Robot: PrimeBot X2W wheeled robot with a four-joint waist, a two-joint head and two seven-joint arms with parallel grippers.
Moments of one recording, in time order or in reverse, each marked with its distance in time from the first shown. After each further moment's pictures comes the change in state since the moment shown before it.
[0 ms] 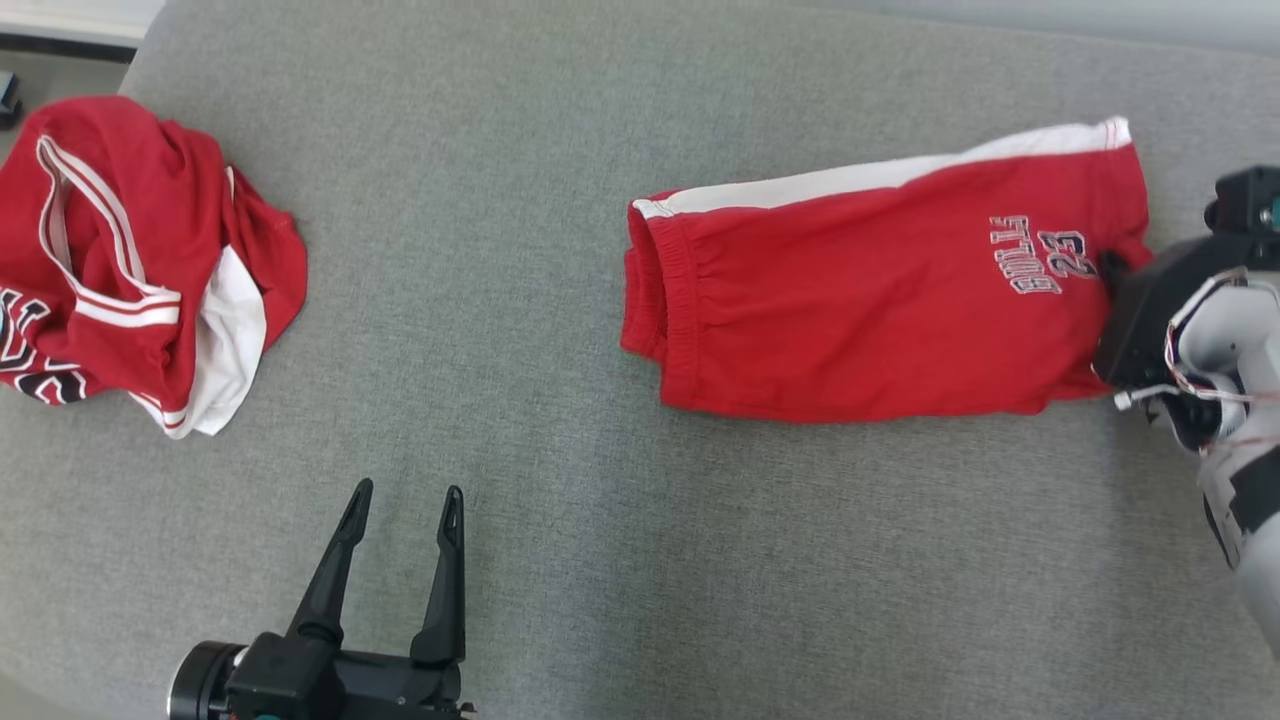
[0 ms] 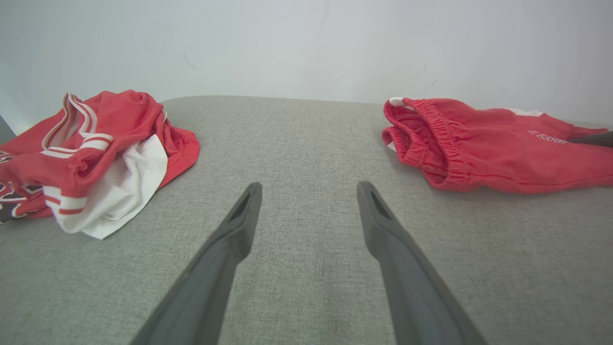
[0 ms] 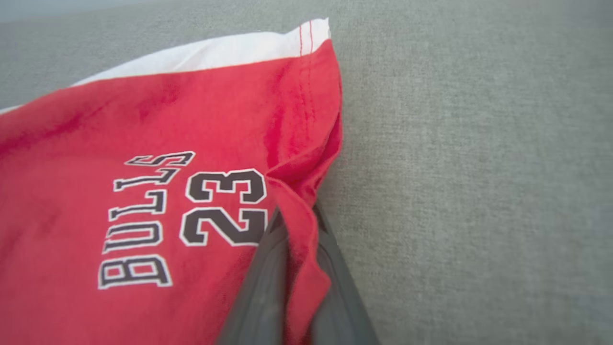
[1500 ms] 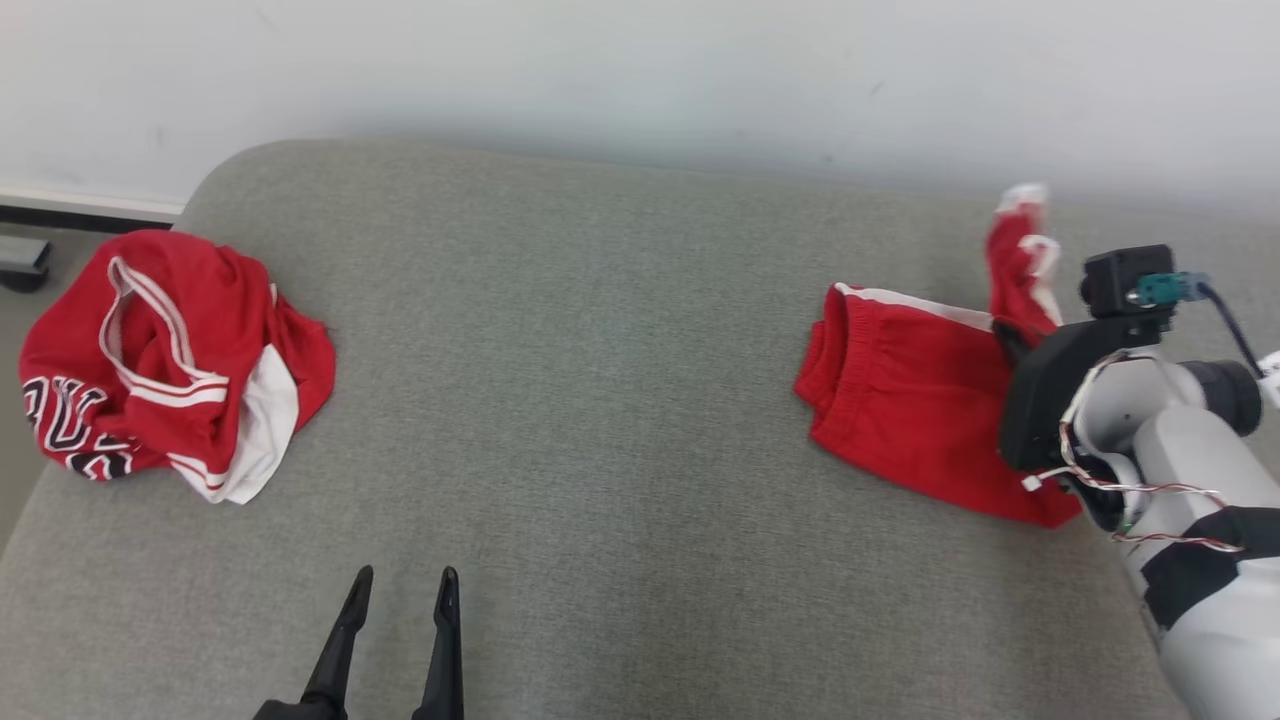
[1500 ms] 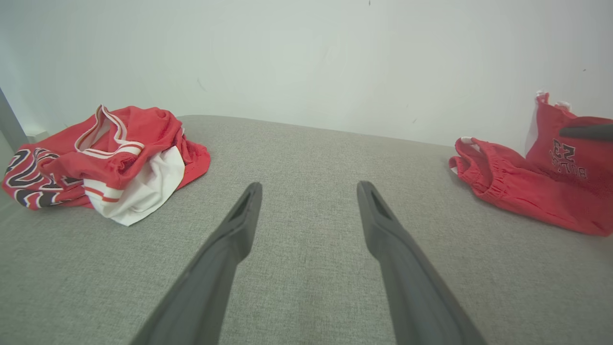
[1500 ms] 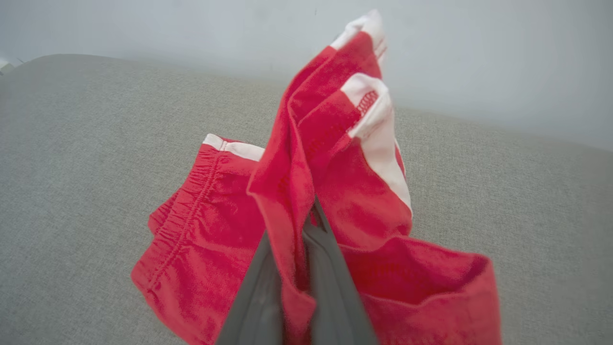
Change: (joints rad) left arm 0.105 -0.001 -0.003 0.034 -0.051 0.025 0.000; right arm 0.207 0.053 0.007 -0.290 -0.107 -0.001 0.039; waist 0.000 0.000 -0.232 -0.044
